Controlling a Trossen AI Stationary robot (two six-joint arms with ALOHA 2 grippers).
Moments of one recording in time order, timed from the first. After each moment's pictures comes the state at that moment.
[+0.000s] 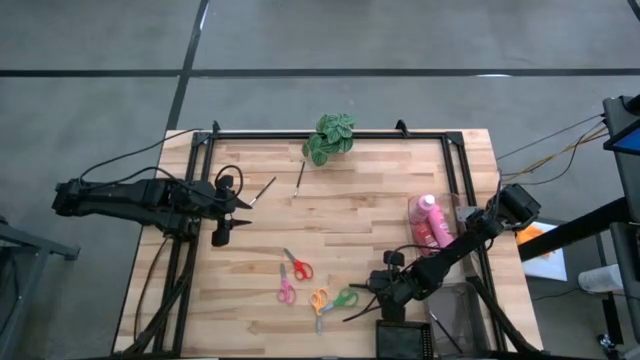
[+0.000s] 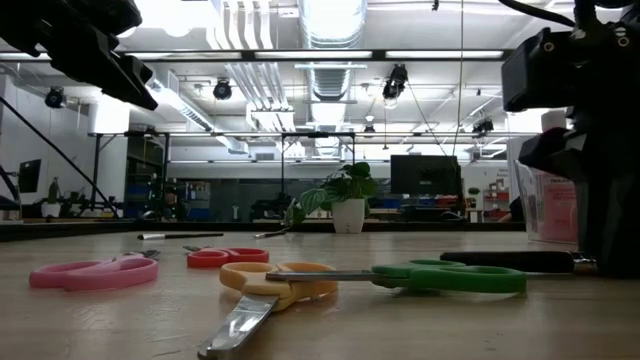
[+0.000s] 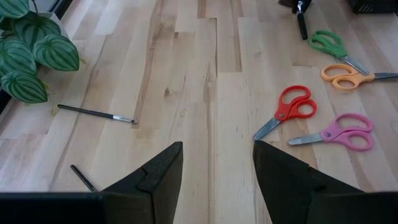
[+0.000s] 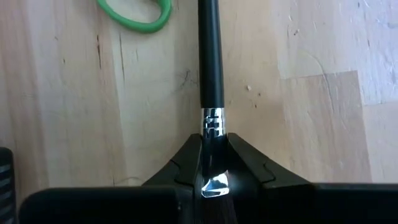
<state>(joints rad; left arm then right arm) -0.04 0.62 0.58 -0.66 -0.09 0.00 0.63 1.77 0.94 -0.46 0.20 0.76</state>
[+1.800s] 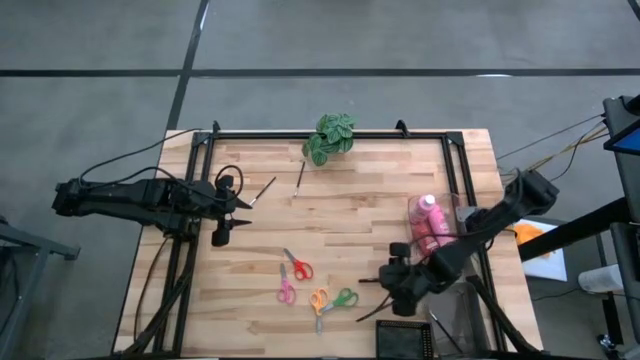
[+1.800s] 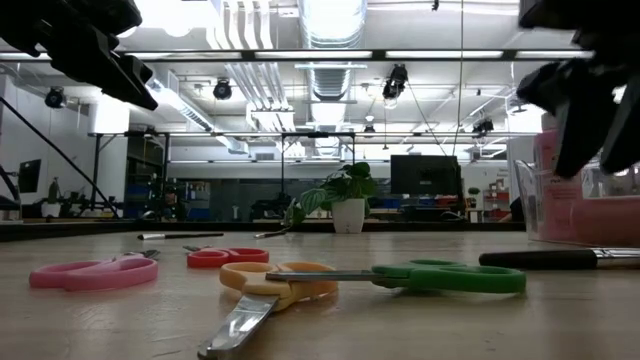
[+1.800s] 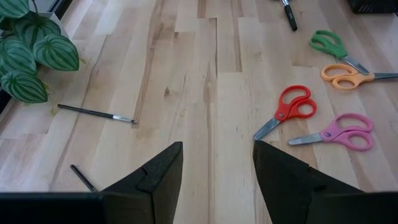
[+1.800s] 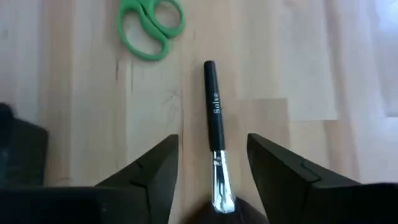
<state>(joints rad) -0.04 0.62 0.58 -0.66 -0.09 0.00 0.64 1.57 0.93 -0.54 0.30 0.65</state>
